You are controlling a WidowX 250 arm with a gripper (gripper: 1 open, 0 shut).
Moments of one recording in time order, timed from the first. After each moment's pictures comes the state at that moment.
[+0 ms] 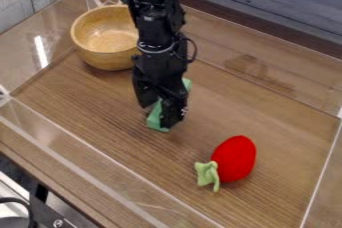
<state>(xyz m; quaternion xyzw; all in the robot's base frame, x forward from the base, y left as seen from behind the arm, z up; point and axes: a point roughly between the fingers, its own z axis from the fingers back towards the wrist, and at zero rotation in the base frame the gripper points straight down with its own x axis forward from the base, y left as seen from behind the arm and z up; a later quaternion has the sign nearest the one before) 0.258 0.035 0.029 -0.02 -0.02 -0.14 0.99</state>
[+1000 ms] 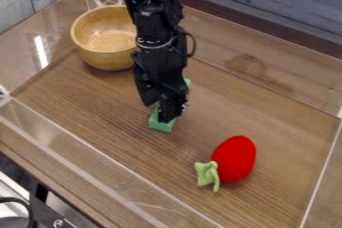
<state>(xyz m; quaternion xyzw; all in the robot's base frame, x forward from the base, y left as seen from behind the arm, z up) 0.260 0.035 0.036 -0.03 -0.03 -0.14 0.99</state>
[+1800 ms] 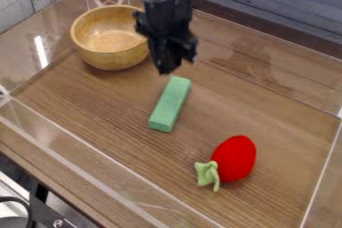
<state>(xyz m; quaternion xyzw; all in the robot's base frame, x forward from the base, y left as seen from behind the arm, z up) 0.290 0.045 0.088 -0.03 -0.08 -0.08 0.99</state>
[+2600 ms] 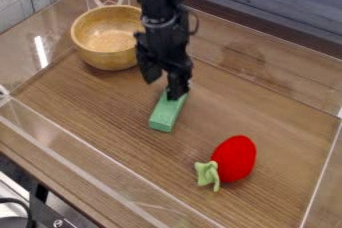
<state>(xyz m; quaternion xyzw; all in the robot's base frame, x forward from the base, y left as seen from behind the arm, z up) 0.289 0.049 0.040 -0.02 -0.05 -0.11 0.99</state>
